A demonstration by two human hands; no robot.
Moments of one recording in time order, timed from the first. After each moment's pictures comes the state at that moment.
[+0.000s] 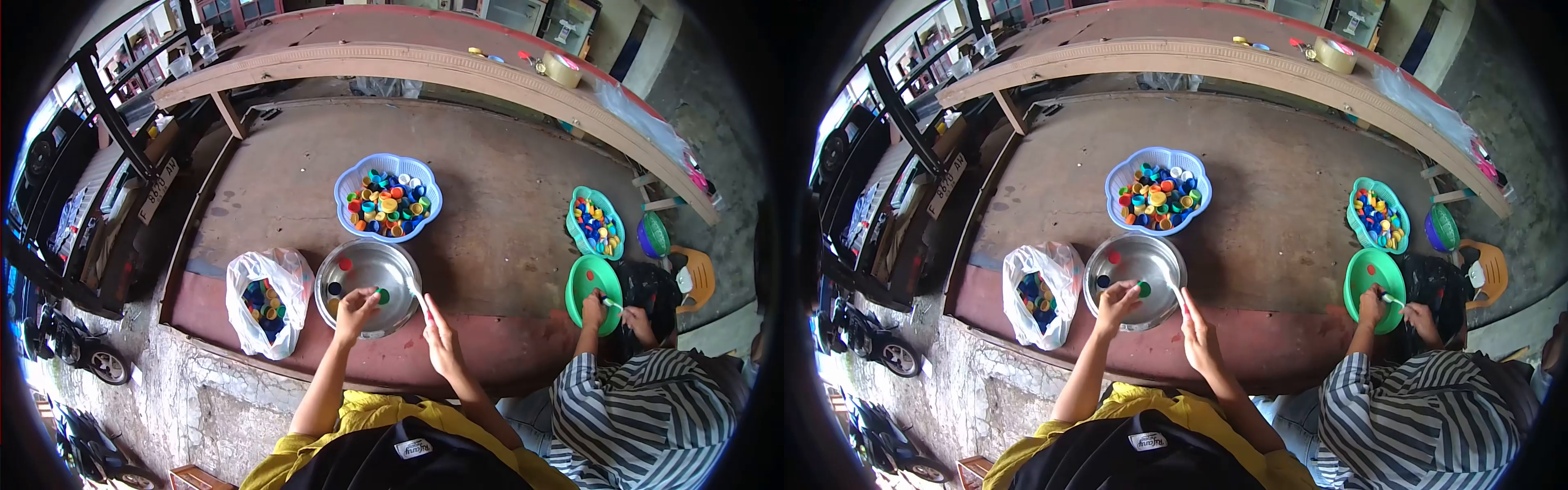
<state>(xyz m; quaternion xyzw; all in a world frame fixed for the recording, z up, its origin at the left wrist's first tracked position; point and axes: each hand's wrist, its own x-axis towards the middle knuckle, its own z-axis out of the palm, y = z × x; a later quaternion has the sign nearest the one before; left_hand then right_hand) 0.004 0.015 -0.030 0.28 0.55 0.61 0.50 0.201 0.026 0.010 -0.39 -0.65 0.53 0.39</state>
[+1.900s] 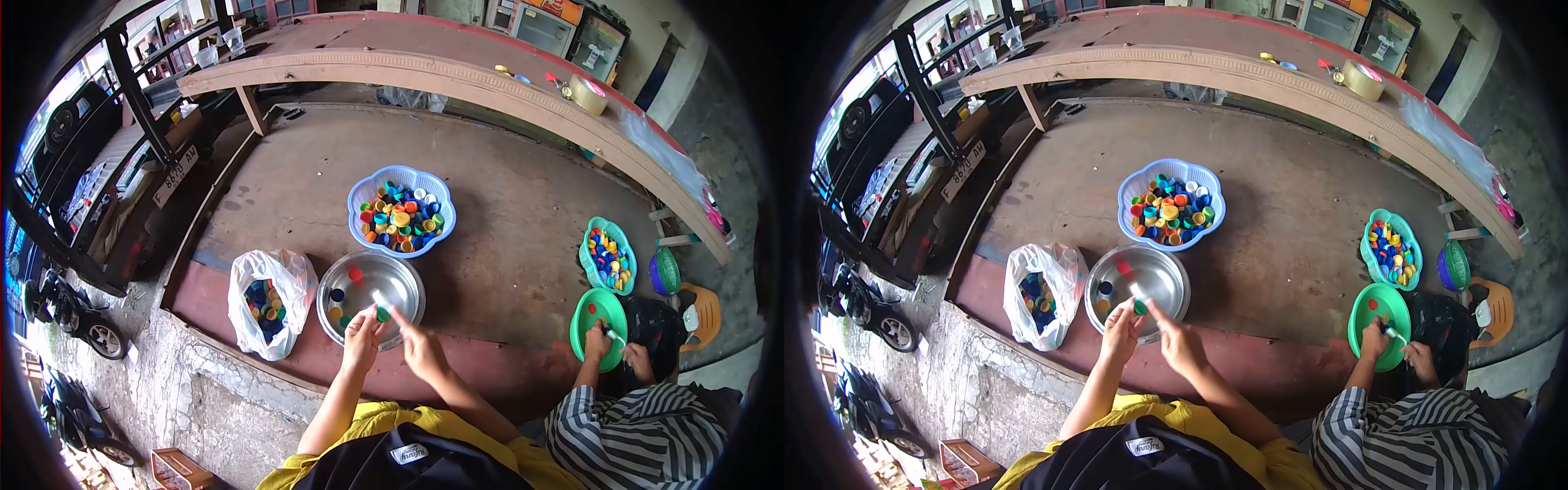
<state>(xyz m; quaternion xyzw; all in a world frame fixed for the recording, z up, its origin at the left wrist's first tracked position) 0.041 0.004 -0.034 0.08 0.32 0.78 0.53 0.175 0.055 0.007 -0.31 -0.82 0.39 0.29</state>
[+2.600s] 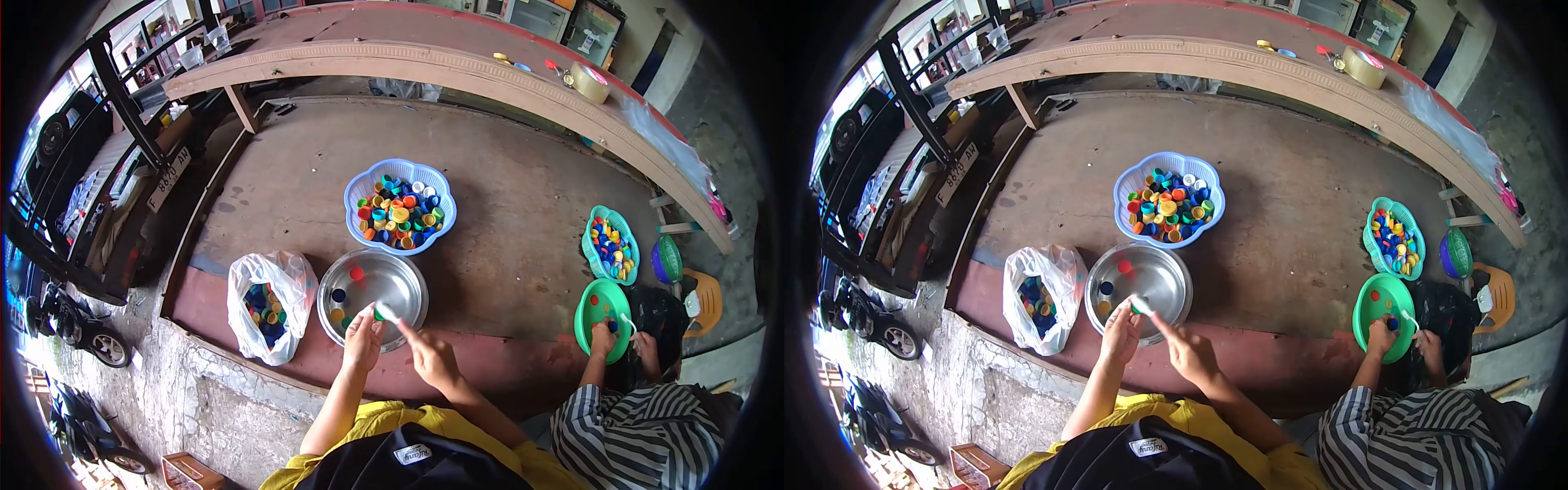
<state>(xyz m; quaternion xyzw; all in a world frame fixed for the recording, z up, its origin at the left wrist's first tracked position) 0.032 0.007 -0.031 0.02 0.30 0.78 0.55 0.191 0.049 0.000 -0.30 -0.88 0.25 0.29</state>
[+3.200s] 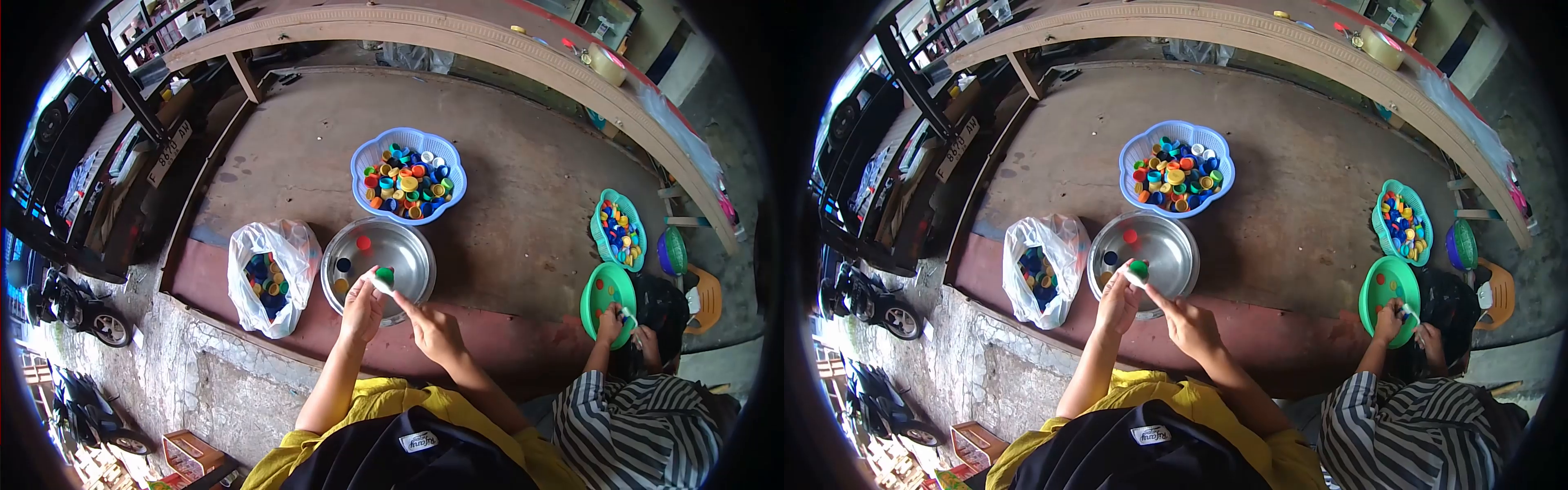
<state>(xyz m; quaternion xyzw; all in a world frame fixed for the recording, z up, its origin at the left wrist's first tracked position) 0.021 0.011 -0.021 0.05 0.30 0.78 0.55 0.181 0.051 0.012 -0.31 -0.88 0.24 0.27</state>
